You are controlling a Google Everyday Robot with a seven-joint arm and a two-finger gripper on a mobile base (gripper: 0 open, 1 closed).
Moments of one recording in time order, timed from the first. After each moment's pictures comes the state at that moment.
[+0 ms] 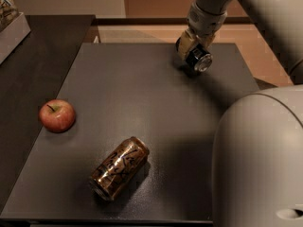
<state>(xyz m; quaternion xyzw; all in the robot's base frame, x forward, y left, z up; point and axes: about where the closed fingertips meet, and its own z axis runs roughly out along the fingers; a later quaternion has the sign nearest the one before) 0.686 -0.135 0.884 -0.24 0.96 0.06 0.11</state>
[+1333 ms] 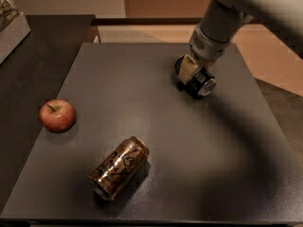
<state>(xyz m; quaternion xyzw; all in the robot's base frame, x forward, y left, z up) 0.603 -0.123 0.865 -0.30 0.94 0.07 0.13</state>
